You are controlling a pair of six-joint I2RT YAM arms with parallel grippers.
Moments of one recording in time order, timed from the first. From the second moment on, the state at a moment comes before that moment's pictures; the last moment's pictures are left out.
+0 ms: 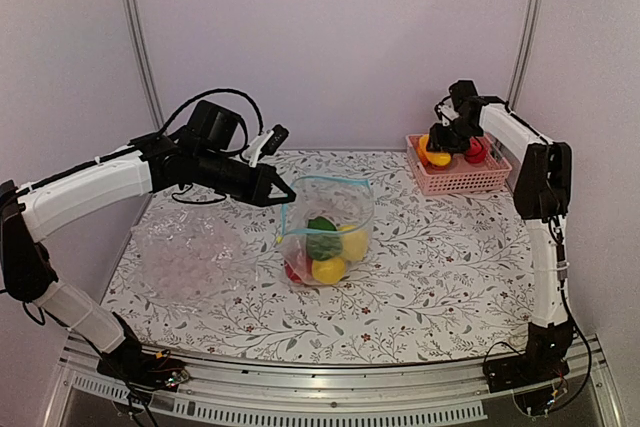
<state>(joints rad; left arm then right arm) -0.69 1.47 1.28 -0.51 0.43 -0.30 0.16 2.41 2.32 -0.86 -0.11 0.09</state>
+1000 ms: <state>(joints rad) -0.70 1.47 1.28 -0.51 0.43 -0.30 0.40 1.61 1.74 -0.64 -0.25 0.21</state>
